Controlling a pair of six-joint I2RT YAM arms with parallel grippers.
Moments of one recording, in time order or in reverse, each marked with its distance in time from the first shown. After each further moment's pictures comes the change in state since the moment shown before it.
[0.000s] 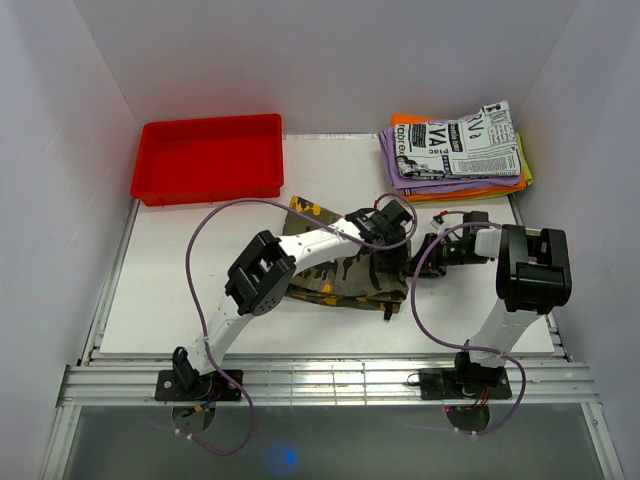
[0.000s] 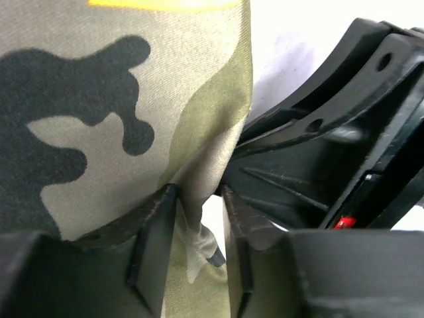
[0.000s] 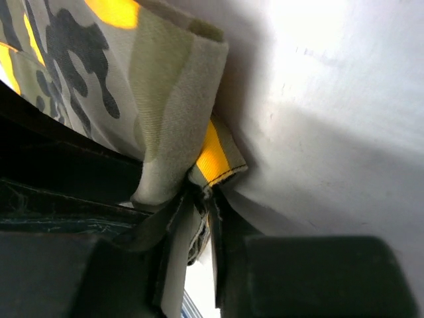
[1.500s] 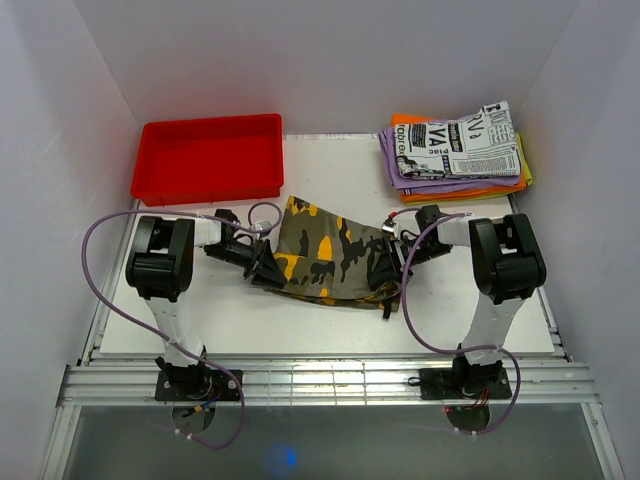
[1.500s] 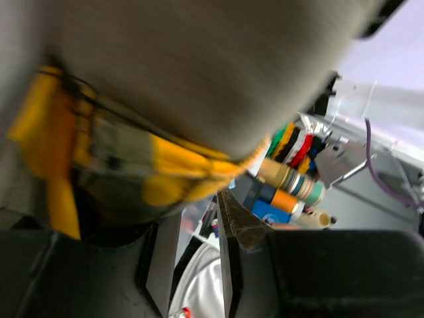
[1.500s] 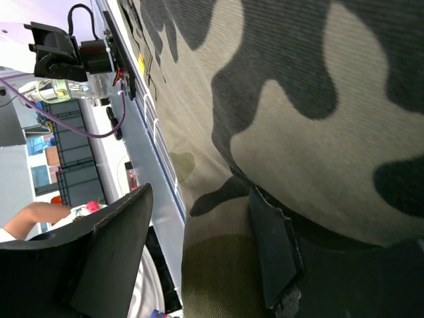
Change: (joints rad) left arm 0.856 -0.383 -0.901 -0.125 1.047 0.892; right arm 0.293 0.095 0.187 -0.324 -0.146 -0.232
